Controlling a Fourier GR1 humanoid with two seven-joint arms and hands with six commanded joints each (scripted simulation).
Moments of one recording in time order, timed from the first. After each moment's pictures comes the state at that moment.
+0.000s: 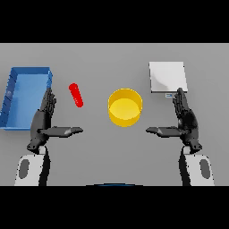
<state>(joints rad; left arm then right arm) 0.00 0.00 0.00 -1.57 0.00 0.00 0.00 0.00 0.00 0.00 -1.57 0.00 0.00 0.00</state>
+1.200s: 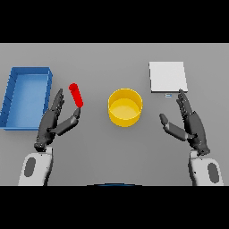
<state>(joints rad) -0.02 0.03 -0.09 -1.57 -0.15 0.01 0.07 0.05 -0.11 0.04 -1.63 0.07 0.07 -0.09</state>
